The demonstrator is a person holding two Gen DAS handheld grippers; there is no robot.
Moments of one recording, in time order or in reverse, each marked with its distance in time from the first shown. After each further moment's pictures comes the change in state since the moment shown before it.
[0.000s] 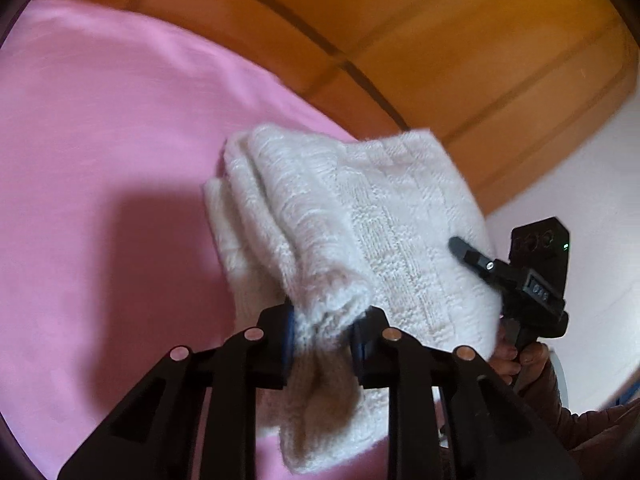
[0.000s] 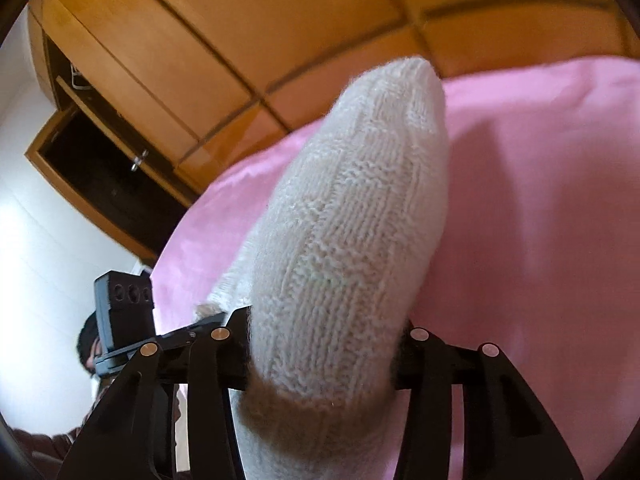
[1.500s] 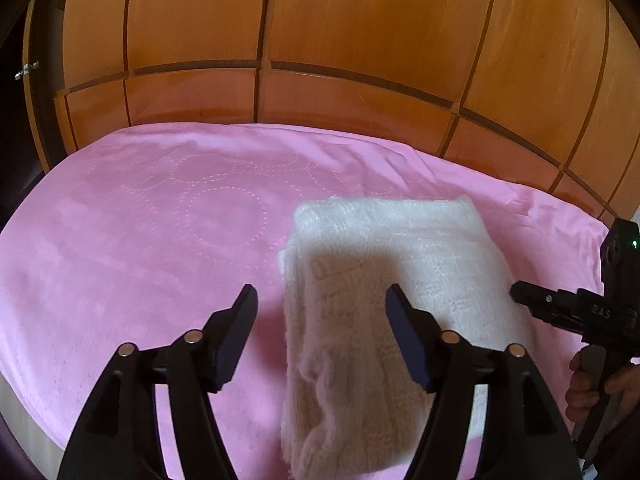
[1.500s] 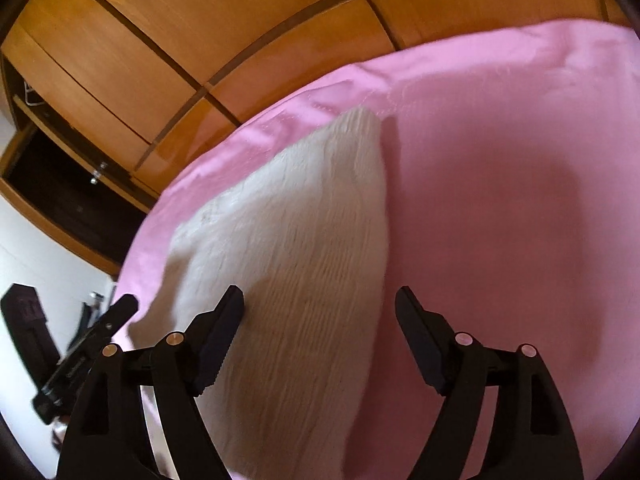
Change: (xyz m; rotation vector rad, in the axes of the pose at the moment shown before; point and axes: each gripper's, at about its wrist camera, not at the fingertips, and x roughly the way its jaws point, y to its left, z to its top) left arm -0.066 -0.019 0.003 0.128 -0.227 0.731; right arm 0.062 -0.011 -0.006 0.121 0.061 -0.098
